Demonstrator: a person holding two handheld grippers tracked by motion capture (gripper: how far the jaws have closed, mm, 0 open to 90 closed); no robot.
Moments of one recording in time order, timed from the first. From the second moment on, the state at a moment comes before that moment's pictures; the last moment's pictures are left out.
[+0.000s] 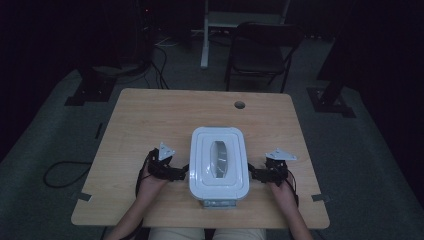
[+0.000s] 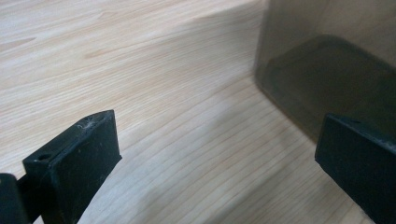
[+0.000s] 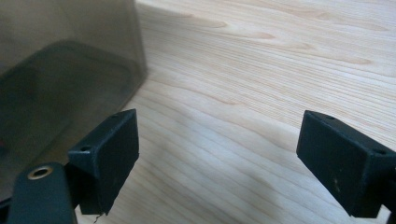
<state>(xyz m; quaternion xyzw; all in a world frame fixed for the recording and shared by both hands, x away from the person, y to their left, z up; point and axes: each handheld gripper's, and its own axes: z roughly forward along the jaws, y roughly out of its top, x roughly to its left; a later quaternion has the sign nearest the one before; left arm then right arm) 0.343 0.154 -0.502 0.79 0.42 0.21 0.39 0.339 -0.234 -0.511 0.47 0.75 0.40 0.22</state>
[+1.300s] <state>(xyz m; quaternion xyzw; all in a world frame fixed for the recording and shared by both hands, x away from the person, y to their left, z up) 0.344 0.243 -0.497 0.75 0.51 0.23 0.36 0.314 -0.309 -0.507 0.54 0.70 0.39 0.28</state>
